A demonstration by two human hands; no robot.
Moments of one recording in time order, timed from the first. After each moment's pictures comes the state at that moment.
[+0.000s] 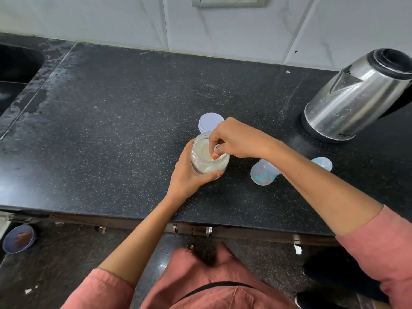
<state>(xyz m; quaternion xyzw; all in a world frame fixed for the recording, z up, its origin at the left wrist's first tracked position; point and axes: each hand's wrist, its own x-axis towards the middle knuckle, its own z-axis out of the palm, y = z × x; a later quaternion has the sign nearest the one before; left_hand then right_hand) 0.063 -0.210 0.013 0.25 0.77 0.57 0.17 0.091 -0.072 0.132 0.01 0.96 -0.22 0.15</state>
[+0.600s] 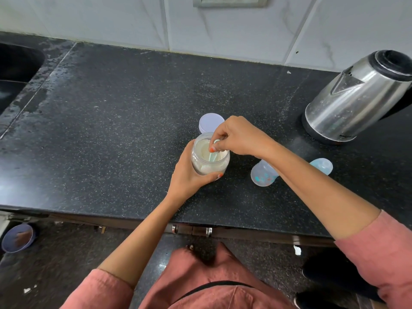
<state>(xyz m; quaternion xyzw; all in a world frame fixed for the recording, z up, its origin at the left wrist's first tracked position) 0.063 -0.210 0.013 0.25 0.77 0.56 0.16 0.090 -0.068 0.128 0.11 0.93 -0.33 0.11</state>
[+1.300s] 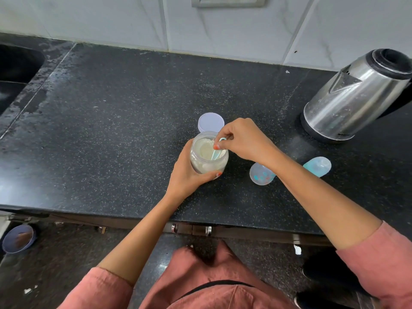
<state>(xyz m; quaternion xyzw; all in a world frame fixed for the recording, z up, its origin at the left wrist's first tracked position) 0.063 -0.210 0.011 0.25 0.77 0.57 0.15 0.104 -0.064 0.118 0.14 0.94 -0.30 0.03</state>
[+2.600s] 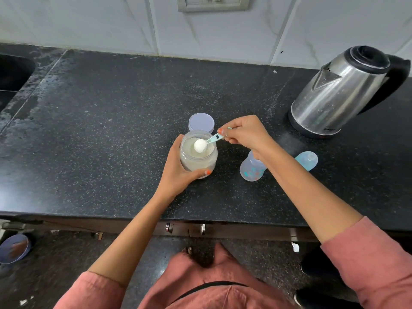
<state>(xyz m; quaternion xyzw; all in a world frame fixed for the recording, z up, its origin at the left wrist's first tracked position) 0.064 -0.208 0.016 0.30 0.73 0.60 0.13 0.114 -0.035 0.104 0.34 0.77 -0.54 -0.03</state>
